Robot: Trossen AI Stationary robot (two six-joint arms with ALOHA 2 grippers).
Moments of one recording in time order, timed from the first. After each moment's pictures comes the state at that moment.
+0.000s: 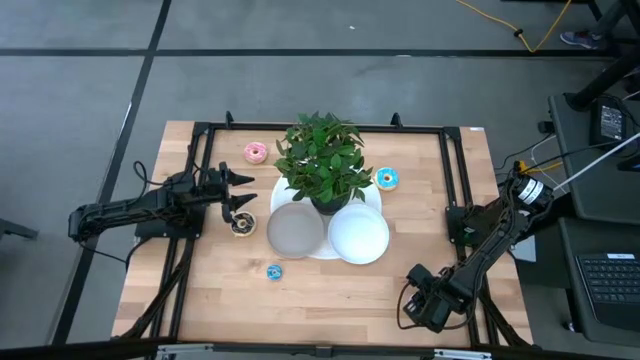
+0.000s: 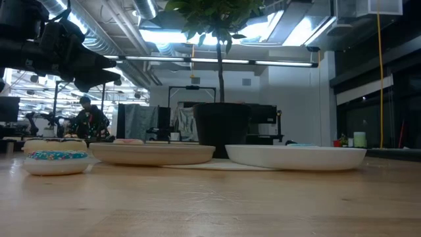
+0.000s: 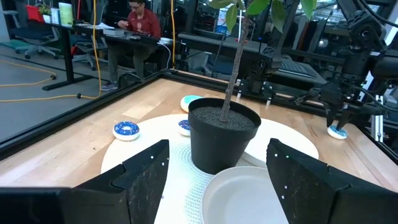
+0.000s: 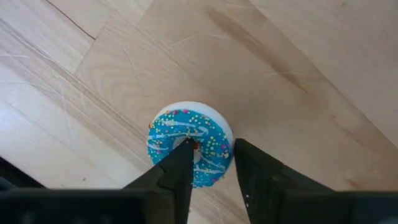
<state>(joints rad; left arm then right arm) 0.28 0.08 0.01 0.03 0.02 -0.18 0.95 1.64 0.90 -0.70 0.02 1.82</state>
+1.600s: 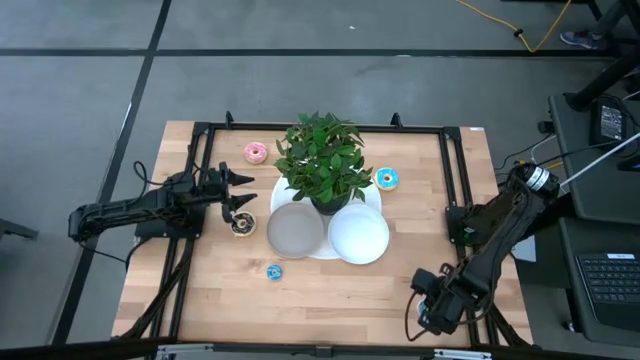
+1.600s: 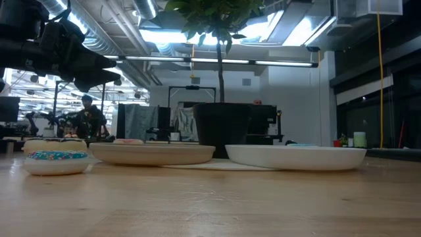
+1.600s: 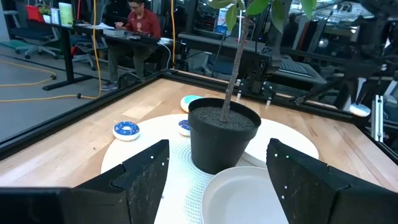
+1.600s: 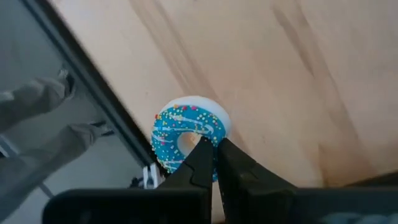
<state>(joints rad) 0.28 0.08 0.01 0.03 0.02 -0.18 0.95 1.51 1.10 -0.92 -0.05 1.50</state>
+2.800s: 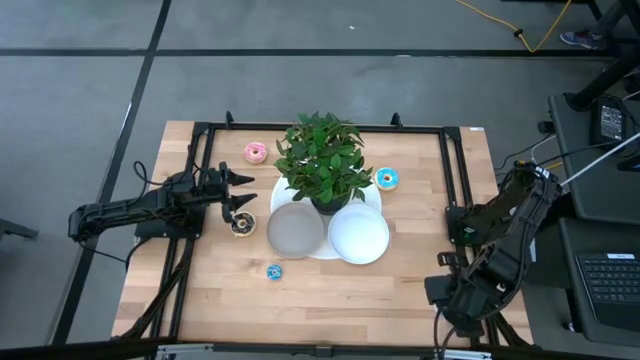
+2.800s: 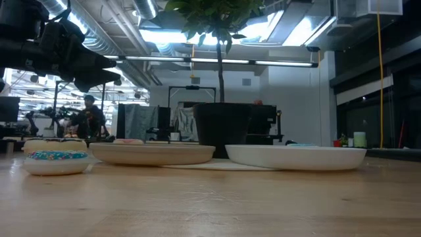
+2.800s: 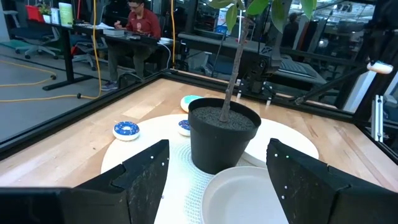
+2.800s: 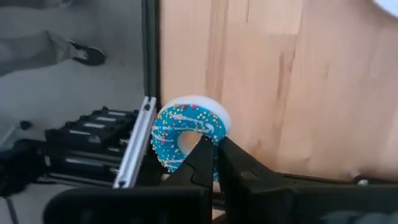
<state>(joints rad) 0.28 0.08 0.01 0.03 0.02 -0.18 0.92 1.51 1.52 -1.35 -0.08 0.87</state>
